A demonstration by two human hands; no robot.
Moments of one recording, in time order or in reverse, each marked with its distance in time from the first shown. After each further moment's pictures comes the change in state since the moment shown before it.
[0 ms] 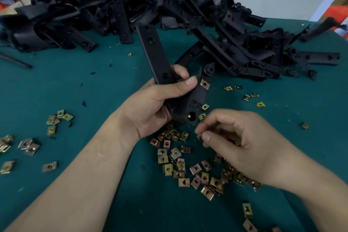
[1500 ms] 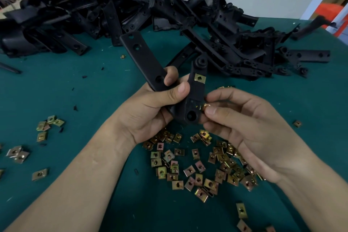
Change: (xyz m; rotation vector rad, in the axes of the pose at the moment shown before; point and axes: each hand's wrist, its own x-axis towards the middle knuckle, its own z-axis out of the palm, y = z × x) left_hand 0.000 -0.005 0.002 -0.065 -0.183 0.049; right_hand 0.005 -0.011 -0.005 0.898 0.189 0.124
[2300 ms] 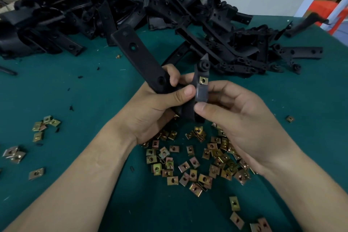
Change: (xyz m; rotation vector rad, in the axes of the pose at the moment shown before) left_hand 0.003 -0.007 0.012 0.187 0.073 0.068; right_hand 0.005 0.009 -0.008 -0.219 0.051 -0.110
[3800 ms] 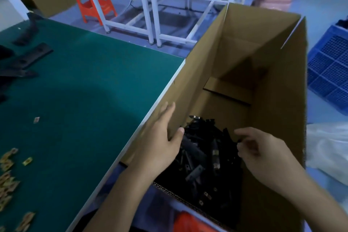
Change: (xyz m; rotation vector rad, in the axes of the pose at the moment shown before) left_hand -0.058 -0.195 0.343 1.049 -0.726 -0.140; right_hand -0.467 0.001 -0.126 -0.669 1.192 0.707
